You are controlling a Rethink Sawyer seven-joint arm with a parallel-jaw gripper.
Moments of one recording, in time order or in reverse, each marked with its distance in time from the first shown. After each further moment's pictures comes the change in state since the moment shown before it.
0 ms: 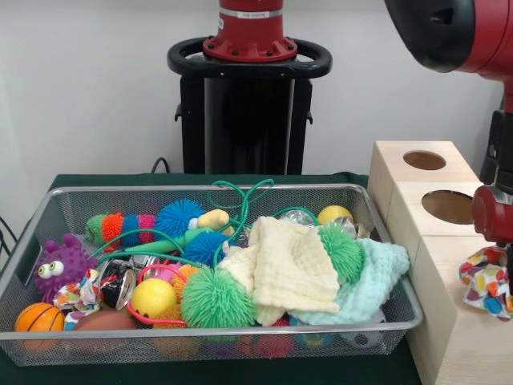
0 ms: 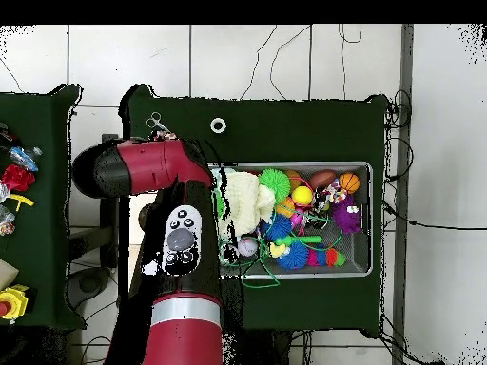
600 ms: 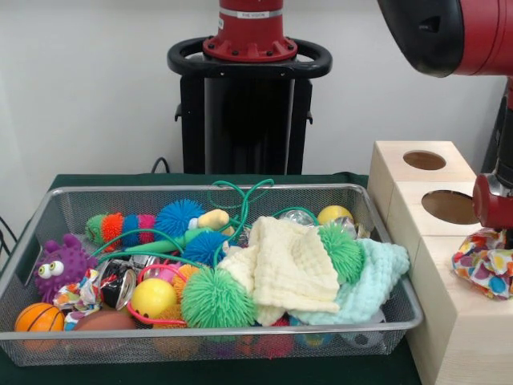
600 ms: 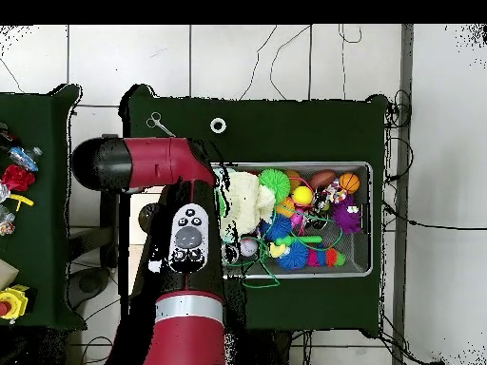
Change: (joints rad) arm -0.004 0.008 0.001 0.000 0.132 0.176 0.000
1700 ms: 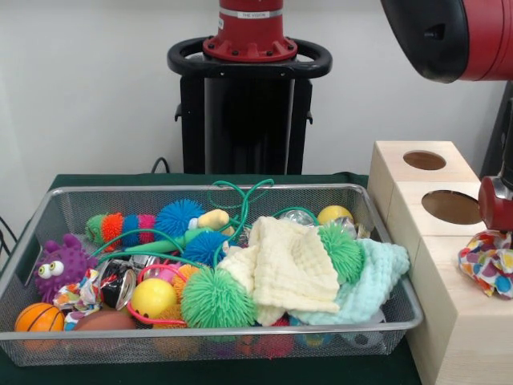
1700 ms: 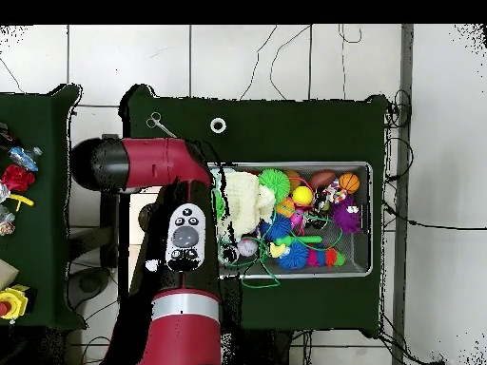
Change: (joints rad) arm 0.009 0.013 -0.004 -0.007 0.019 0.001 0.000
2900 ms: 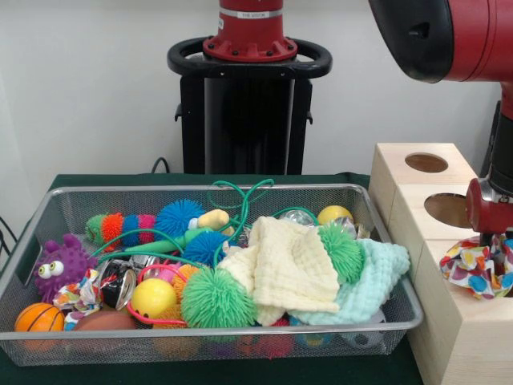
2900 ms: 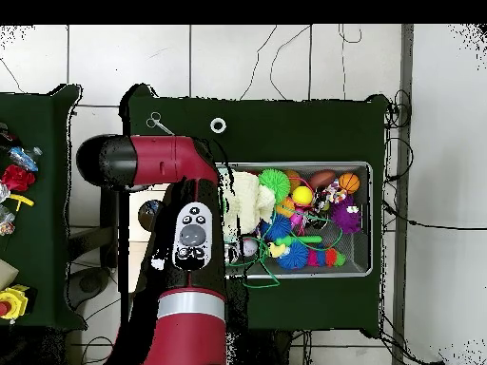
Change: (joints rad) arm -0.011 0.007 -0.016 -0.010 0.003 0.010 0.000
